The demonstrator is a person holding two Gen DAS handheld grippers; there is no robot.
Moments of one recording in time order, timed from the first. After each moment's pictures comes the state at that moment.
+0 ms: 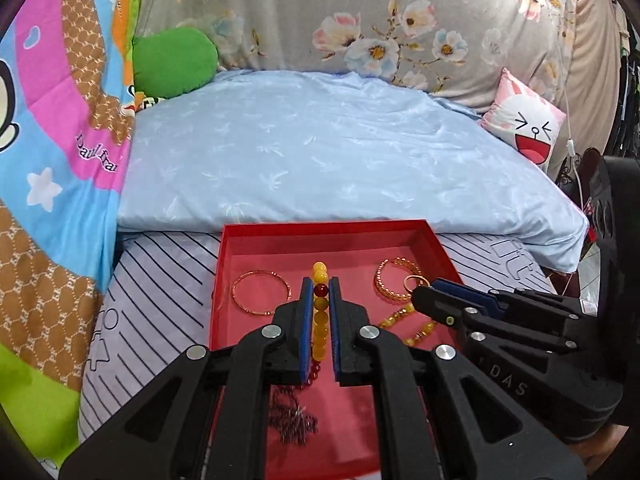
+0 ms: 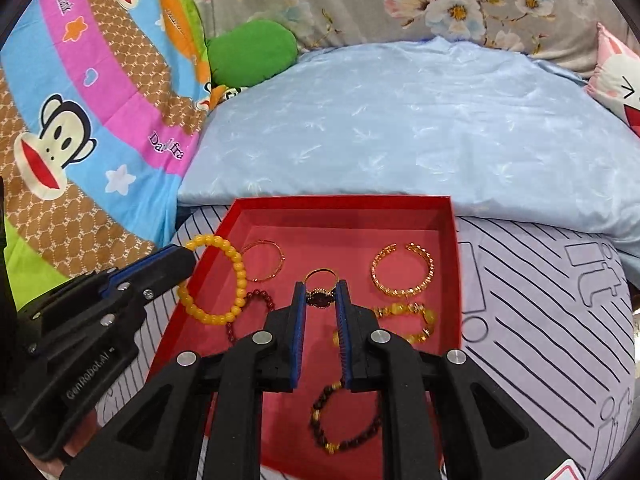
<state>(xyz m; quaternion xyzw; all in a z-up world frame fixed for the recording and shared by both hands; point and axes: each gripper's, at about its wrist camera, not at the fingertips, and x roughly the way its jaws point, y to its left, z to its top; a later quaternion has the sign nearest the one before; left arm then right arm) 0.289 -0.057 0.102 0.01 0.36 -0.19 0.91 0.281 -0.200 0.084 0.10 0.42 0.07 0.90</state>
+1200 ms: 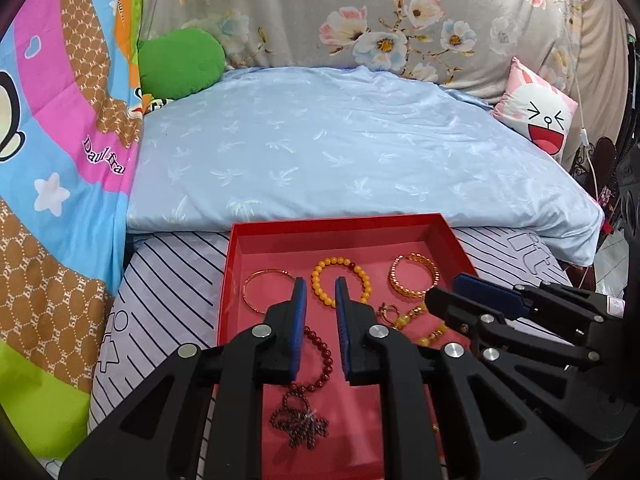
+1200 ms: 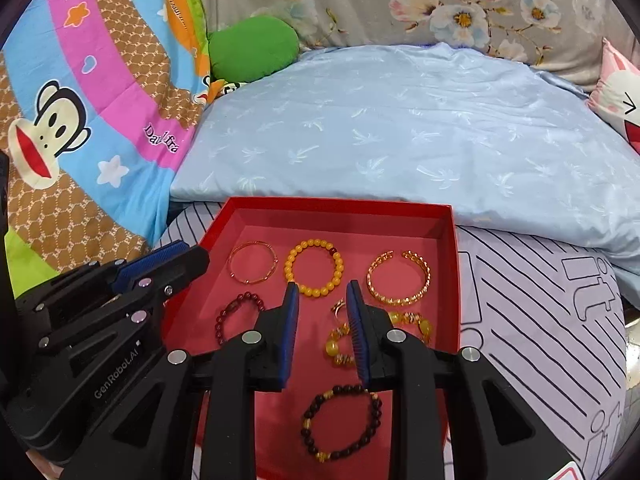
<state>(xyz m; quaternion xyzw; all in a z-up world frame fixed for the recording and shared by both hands) 0.281 -0.061 0.103 0.03 0.36 -0.17 0.92 0.264 -0.196 0.092 0.06 0.41 0.06 0.91</state>
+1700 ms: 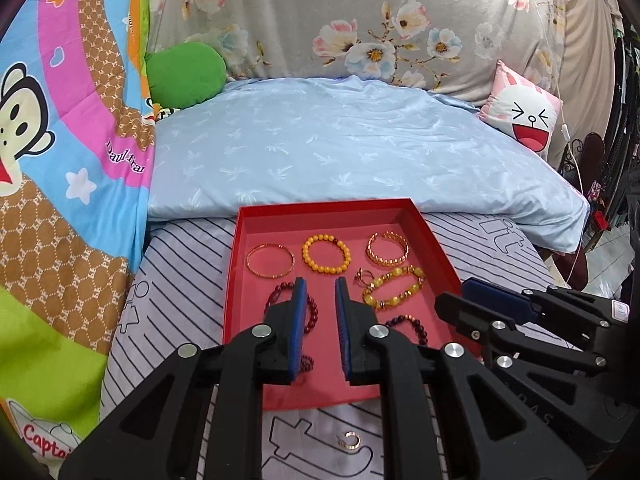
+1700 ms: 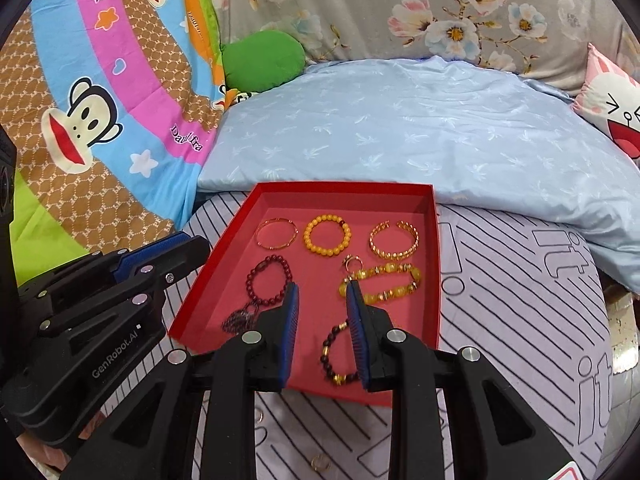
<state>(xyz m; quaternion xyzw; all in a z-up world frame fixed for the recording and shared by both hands) 0.210 -0.051 0.123 0.03 0.35 -0.17 0.92 0.186 -0.192 0.112 0.07 0.39 0.06 0.92</state>
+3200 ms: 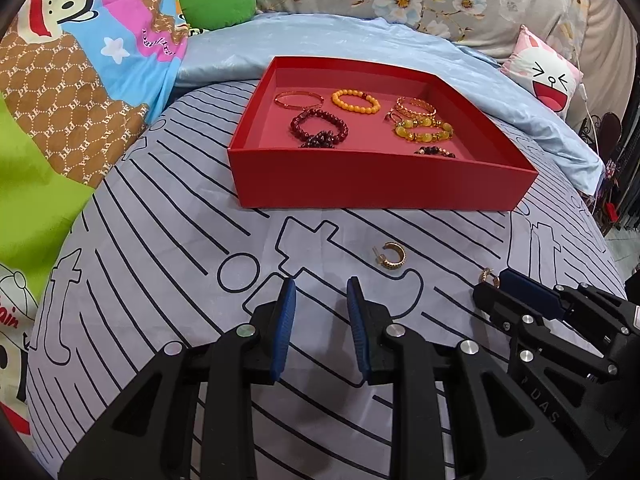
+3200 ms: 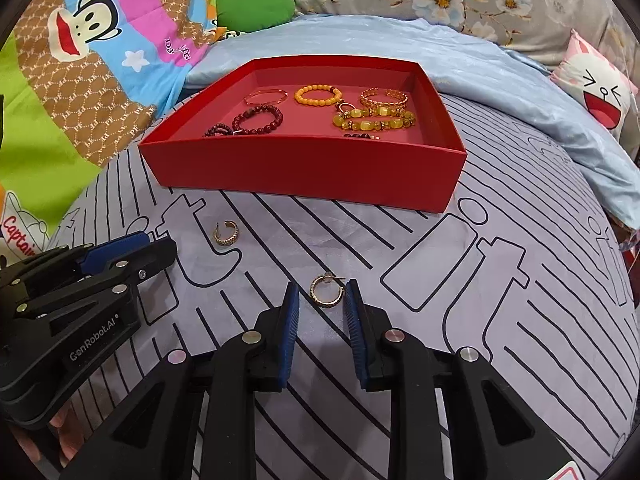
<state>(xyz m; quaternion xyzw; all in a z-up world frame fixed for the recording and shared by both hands) 0.124 -0.015 0.003 0.01 0.42 -0.13 0.90 0.094 -0.157 0.003 0.01 0.43 0.00 0.90</state>
